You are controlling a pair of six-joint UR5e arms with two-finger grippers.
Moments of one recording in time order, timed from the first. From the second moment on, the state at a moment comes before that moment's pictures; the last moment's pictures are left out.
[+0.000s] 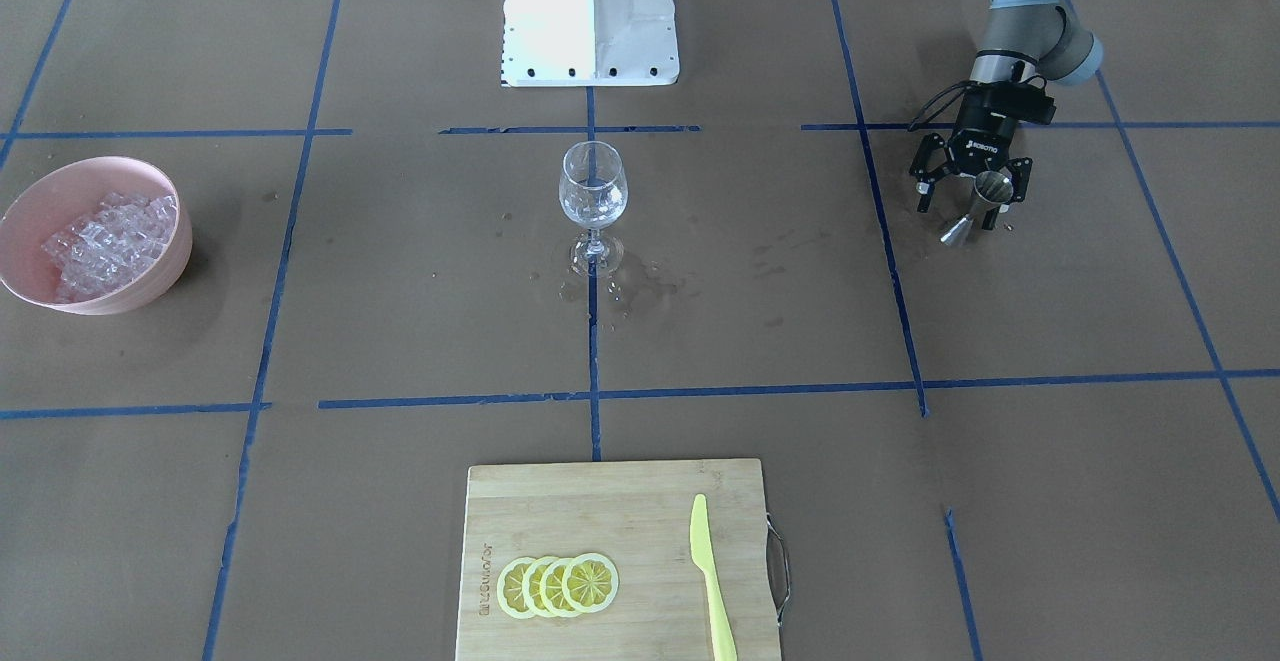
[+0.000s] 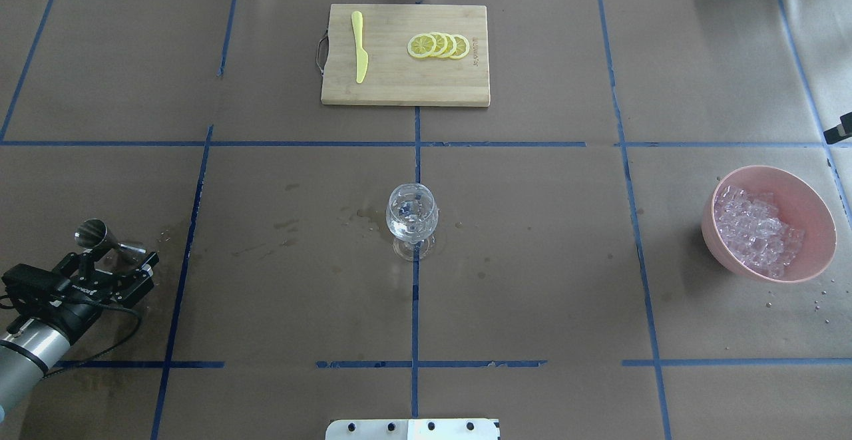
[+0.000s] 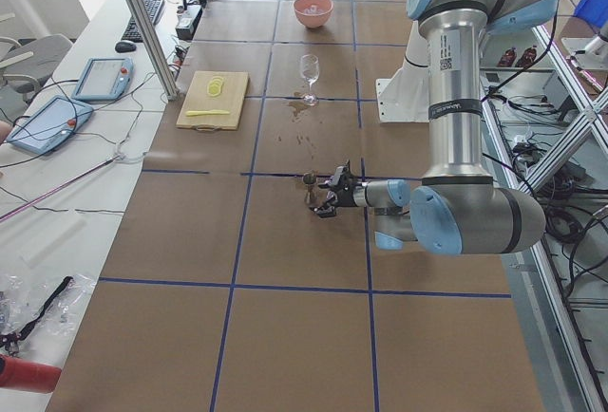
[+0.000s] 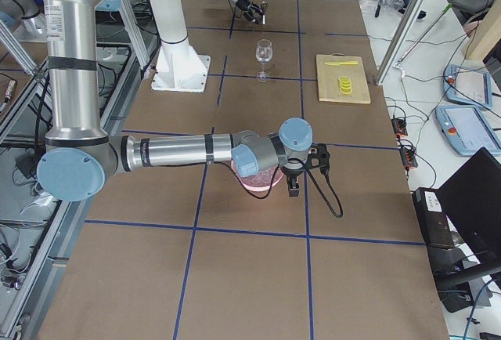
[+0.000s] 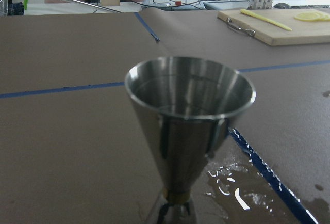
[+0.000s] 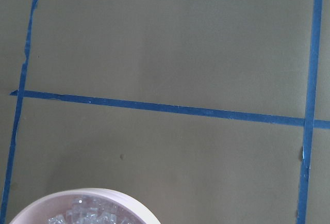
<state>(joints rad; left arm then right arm) -0.14 -1.32 -1.49 -3.21 -0.82 -0.99 1.38 -1.58 1.65 -1.27 2.45 0.32</state>
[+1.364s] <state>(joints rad) -0.81 -1.10 -1.60 -3.08 -1.74 -0.37 1.14 -1.64 1.81 -1.21 2.36 0.69</state>
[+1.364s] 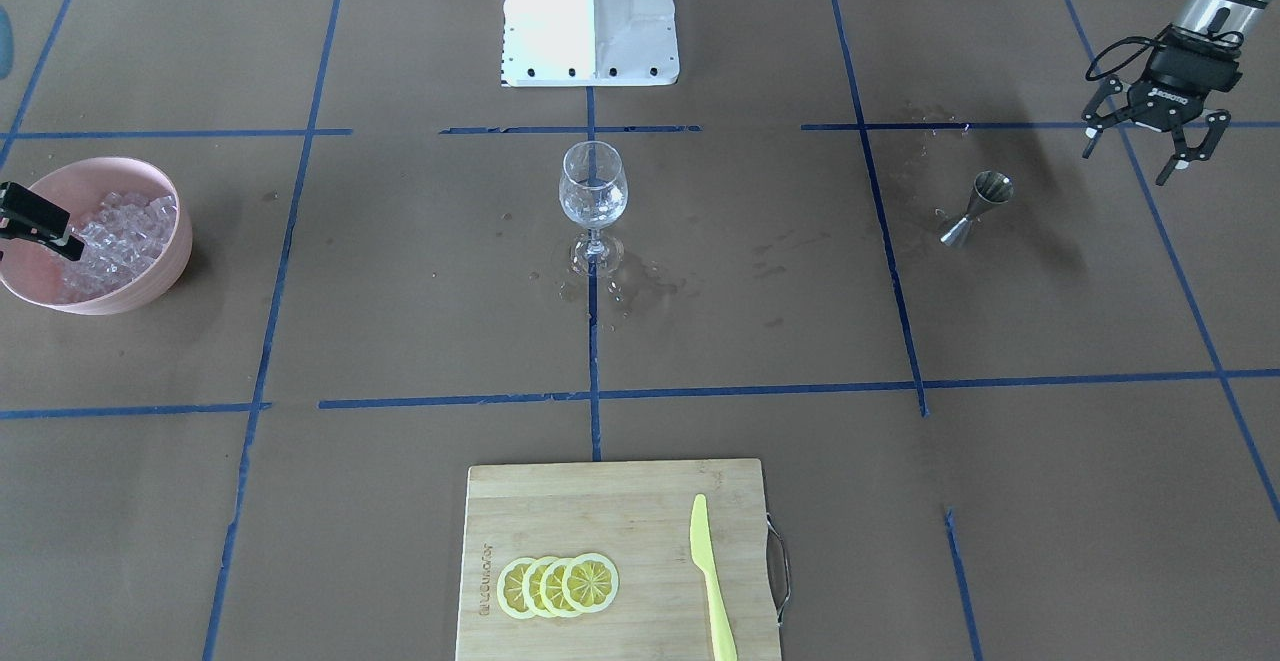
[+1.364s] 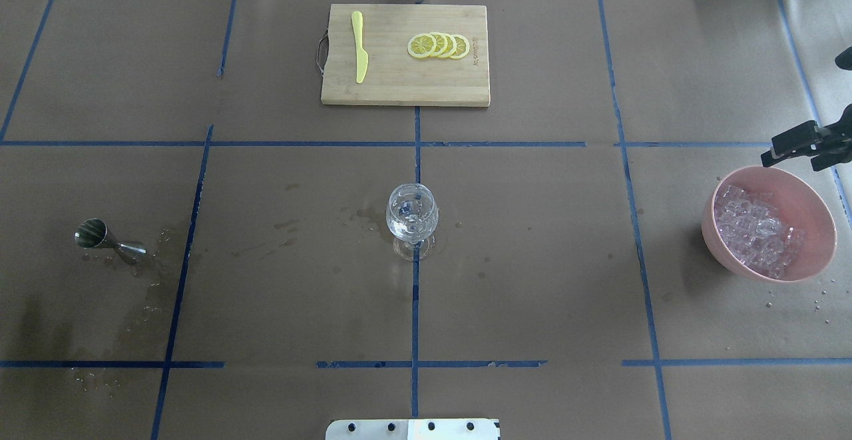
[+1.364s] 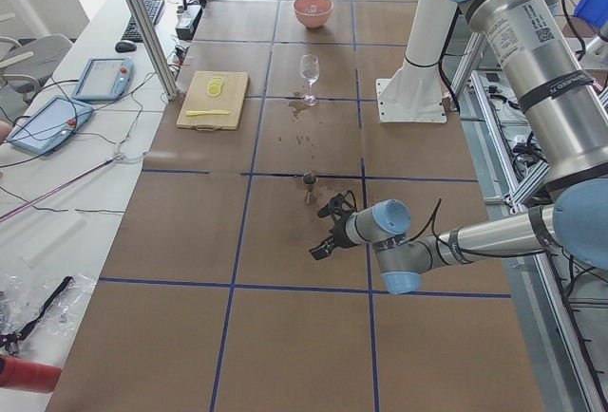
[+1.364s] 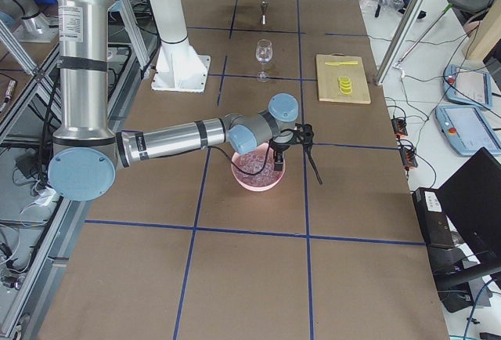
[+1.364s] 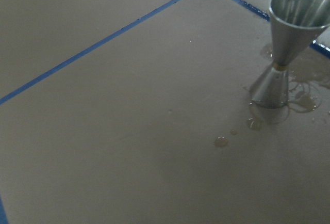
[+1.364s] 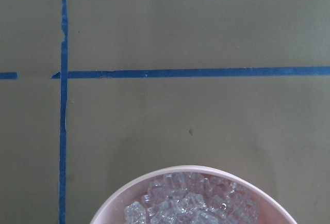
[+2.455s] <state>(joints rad) -0.98 -1.17 -1.60 -2.92 -1.84 -0.26 1.01 -1.75 1.78 -1.03 2.26 0.95</state>
